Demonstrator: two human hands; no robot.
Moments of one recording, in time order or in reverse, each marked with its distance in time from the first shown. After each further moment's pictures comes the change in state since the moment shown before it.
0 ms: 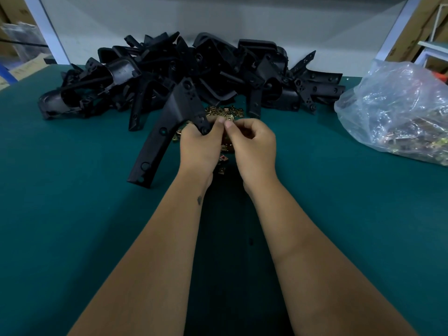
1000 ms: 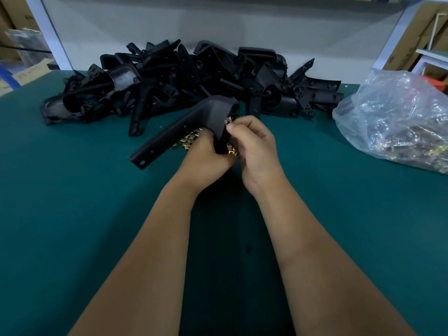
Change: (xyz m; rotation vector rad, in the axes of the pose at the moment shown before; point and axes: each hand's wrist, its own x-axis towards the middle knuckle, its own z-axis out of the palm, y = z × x) left_hand -0.002 0.001 -0.015 0.497 -0.321 0.115; right_hand 0.007 -0.012 -0.006 0.400 -0.250 0.064
